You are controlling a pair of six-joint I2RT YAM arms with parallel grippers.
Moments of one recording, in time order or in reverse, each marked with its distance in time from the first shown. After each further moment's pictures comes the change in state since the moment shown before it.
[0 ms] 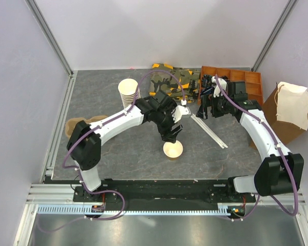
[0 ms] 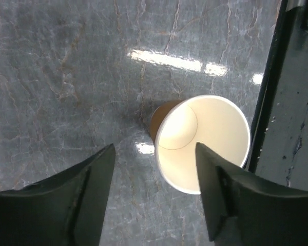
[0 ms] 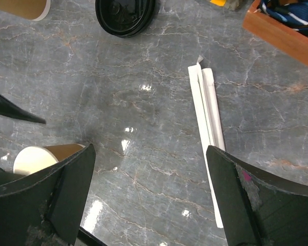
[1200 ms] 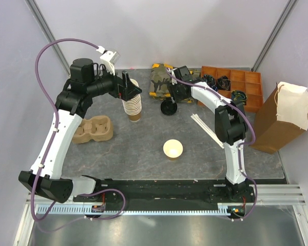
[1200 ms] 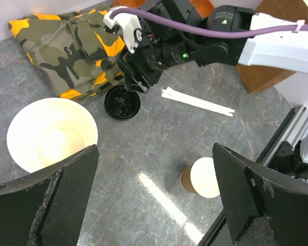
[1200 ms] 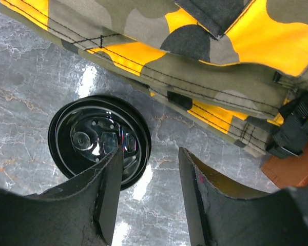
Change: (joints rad) left arm 0.524 -0.505 0.114 0.051 0.059 -0.494; right arm 0.325 0.840 0.707 0.012 0.443 0.057
